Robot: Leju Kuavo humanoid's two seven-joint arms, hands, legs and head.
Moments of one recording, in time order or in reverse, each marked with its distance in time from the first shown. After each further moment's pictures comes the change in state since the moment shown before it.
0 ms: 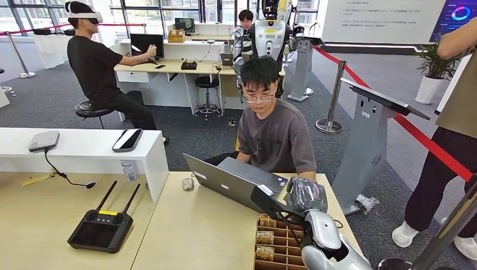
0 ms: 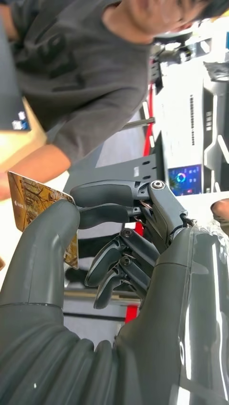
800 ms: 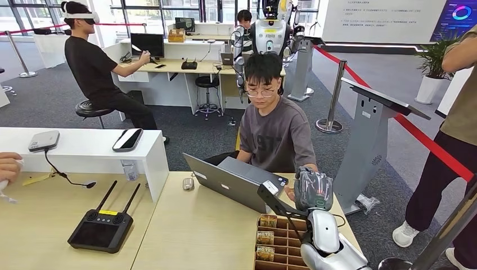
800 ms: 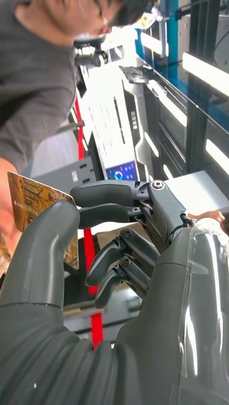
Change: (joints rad) left arm -0.024 -0.012 -0.002 0.000 -0.051 -0.019 0.031; right arm -0.048 0.078 -0.019 0.327 0.235 -0.374 -0.115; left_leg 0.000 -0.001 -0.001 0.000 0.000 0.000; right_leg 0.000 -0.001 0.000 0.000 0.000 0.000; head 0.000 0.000
